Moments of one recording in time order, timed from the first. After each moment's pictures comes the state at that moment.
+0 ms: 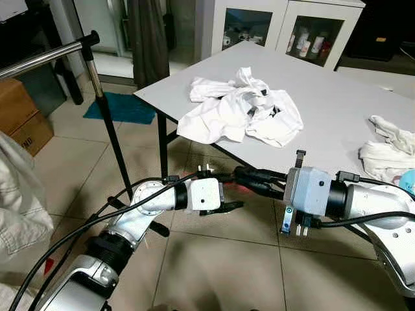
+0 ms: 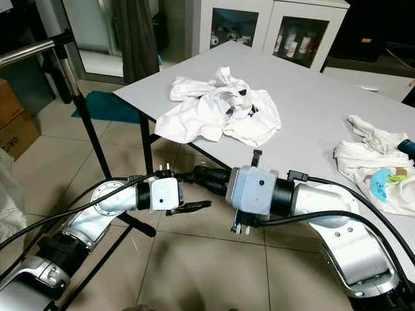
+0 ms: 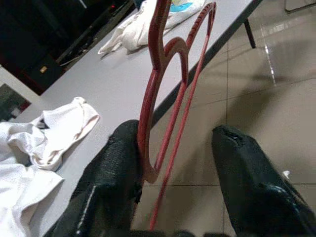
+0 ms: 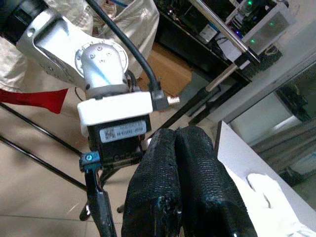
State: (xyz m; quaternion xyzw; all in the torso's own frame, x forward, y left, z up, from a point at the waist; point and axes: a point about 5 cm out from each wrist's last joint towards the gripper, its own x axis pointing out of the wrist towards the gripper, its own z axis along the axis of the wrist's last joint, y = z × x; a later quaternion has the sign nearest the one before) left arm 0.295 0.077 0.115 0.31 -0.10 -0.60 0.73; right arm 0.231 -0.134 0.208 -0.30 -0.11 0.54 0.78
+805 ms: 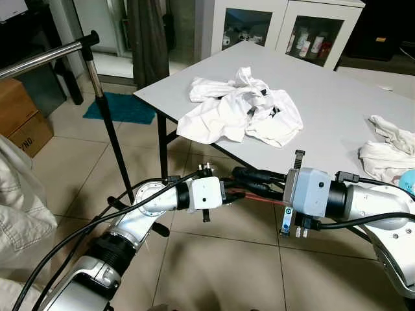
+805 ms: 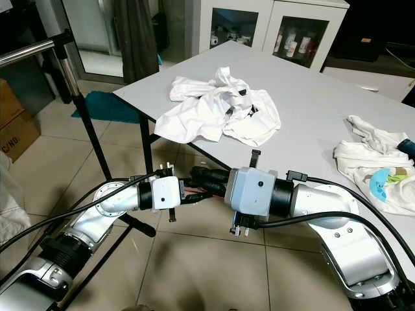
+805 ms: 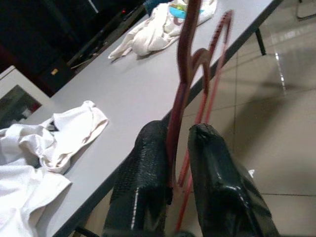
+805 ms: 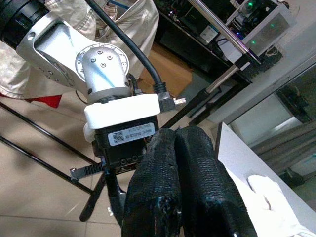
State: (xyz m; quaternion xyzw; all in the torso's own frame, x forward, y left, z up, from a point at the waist) left arm 0.296 0.073 0.117 0.30 -0.11 -0.58 0.75; right arm 0.230 -0.133 0.209 -0.30 -0.11 0.54 0.78
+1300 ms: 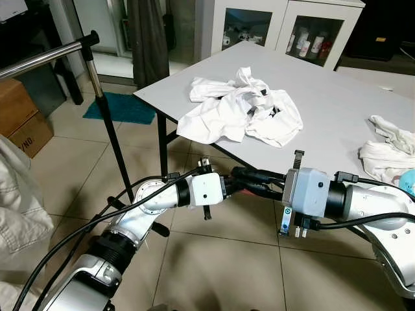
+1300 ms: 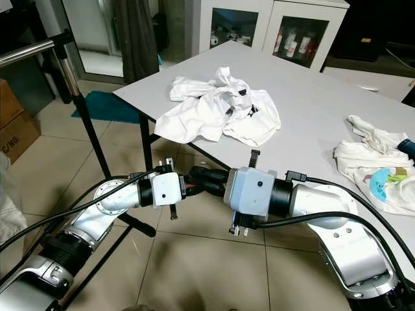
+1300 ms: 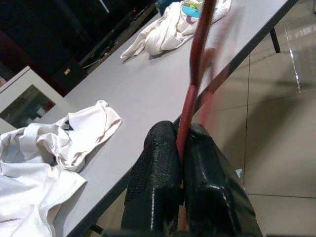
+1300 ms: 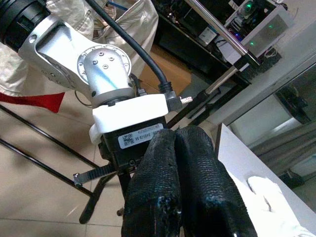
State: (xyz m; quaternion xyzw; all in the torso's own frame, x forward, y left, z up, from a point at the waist) left arm 0.300 0.073 0.121 0.31 -0.12 -0.56 0.76; right arm 0.230 -0.132 0.209 -0.29 -0.12 0.54 0.78
